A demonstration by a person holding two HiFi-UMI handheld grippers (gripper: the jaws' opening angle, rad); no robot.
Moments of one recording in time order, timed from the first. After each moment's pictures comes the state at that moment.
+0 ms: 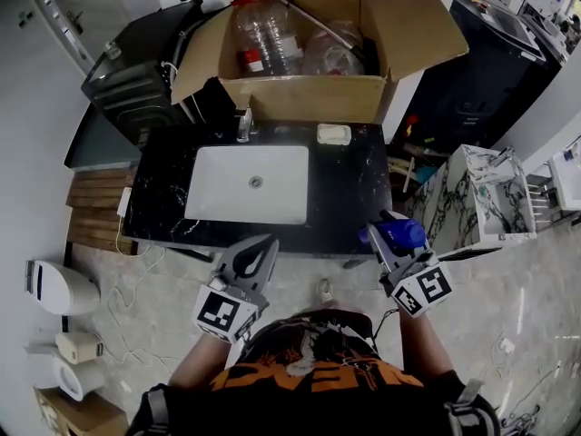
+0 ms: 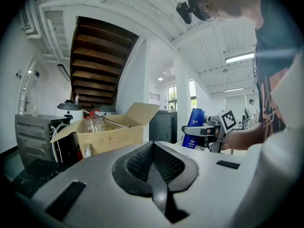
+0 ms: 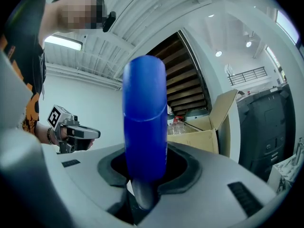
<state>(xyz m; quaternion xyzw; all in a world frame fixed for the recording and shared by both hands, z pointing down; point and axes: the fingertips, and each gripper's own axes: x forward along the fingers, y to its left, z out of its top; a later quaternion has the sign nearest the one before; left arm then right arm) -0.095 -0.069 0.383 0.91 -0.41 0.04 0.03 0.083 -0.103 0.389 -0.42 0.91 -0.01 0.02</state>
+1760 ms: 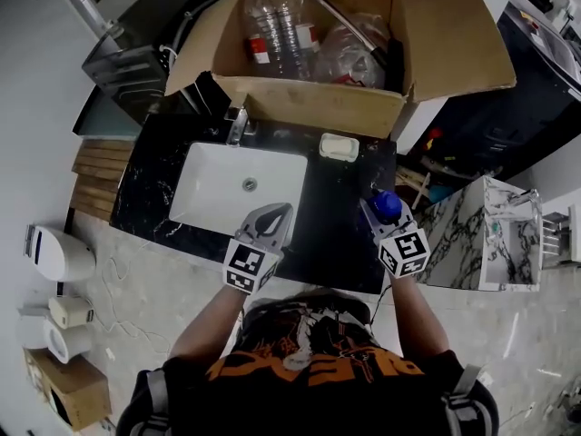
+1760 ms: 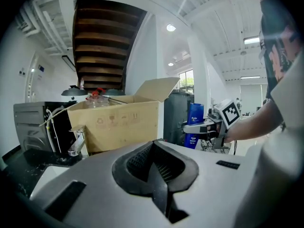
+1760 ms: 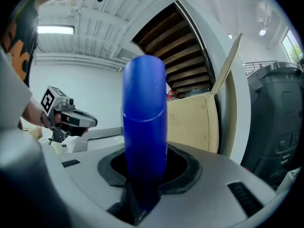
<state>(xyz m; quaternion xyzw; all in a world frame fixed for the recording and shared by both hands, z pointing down) -0.032 -0.264 0.519 0.87 -0.47 0.13 0.07 0.129 -0.319 0.534 -0.39 0.91 -0.04 -0.09</state>
